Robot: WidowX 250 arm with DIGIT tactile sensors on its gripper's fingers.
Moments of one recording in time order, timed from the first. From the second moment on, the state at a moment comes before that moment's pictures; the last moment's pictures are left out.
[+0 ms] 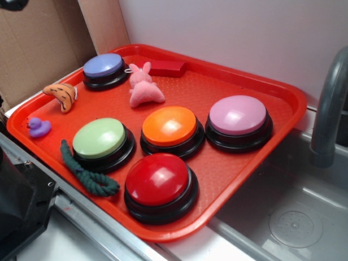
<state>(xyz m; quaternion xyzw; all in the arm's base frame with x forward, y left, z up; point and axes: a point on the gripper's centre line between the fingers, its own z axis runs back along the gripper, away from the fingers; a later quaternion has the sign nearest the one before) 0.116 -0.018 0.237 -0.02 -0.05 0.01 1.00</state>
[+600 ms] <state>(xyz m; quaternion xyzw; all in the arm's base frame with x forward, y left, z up) 0.139 -0.017 0.216 -0.01 -0.05 0.08 1.00</state>
